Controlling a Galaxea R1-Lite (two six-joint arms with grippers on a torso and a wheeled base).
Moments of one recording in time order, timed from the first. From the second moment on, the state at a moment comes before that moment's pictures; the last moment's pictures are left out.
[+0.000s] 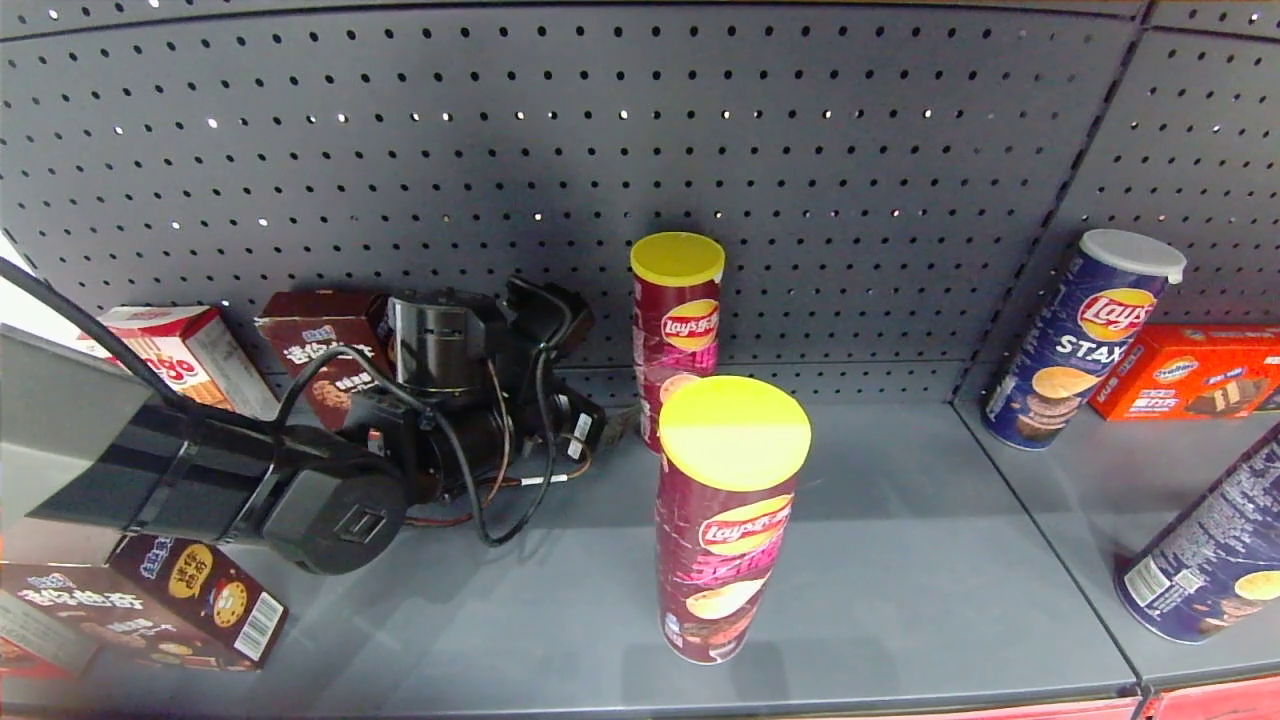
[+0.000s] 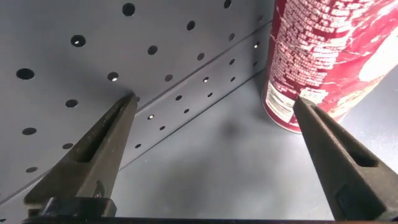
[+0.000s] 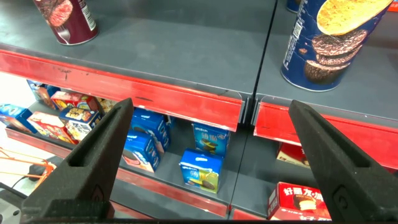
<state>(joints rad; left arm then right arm) -0.47 1.93 -1.02 -0.67 0.01 0.25 0.36 0.00 0.00 0.00 0.02 -0.01</state>
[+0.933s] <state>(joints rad) -0.53 1.40 -0.54 -0.82 0.01 0.16 0.36 0.00 0.00 0.00 0.01 -0.01</state>
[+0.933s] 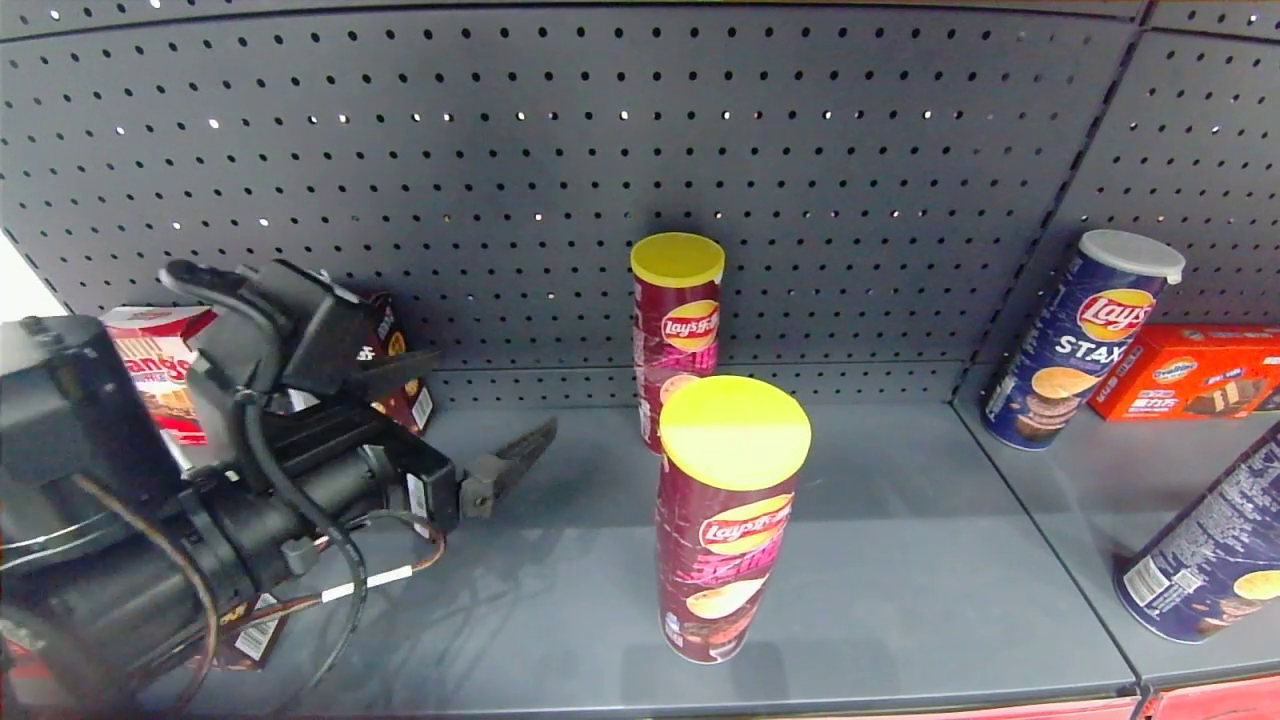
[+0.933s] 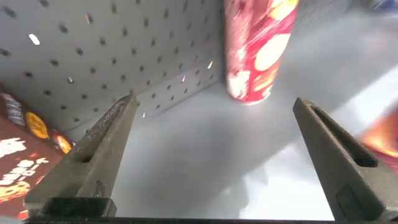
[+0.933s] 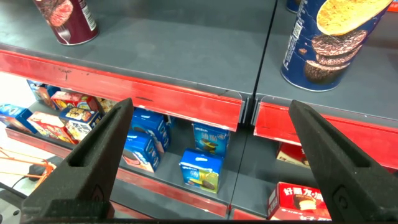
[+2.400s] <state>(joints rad) -0.28 0.16 -0.01 -0.06 -0.02 0.15 0.36 0.00 0.00 0.00 0.02 -0.01</state>
